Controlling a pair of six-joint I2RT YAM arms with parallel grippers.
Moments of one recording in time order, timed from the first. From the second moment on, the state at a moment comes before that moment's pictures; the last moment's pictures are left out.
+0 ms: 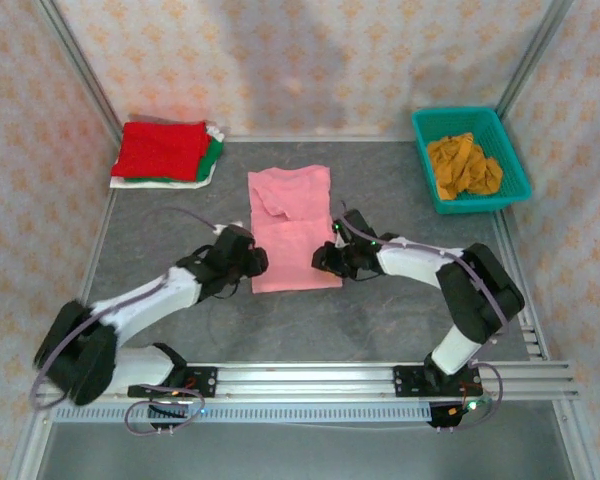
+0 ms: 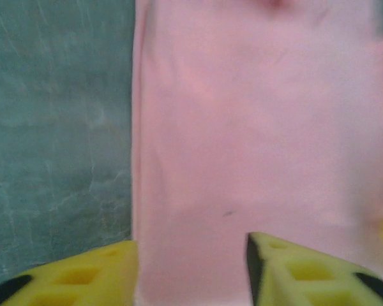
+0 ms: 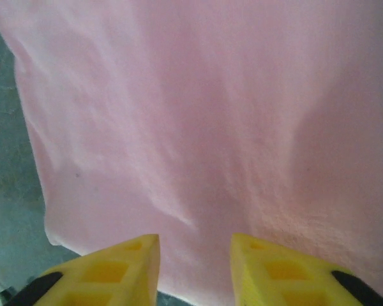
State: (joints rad) left arm -0.54 1.20 0.67 -0.31 -0.13 -0.75; right arm 0.61 1.63 0.90 -0.26 -0.32 0.79
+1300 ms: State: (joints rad) left arm -0.51 1.31 0.57 -0.40 0.08 -0.76; right arm 0.50 1.44 0.65 -0.17 -0.24 0.76
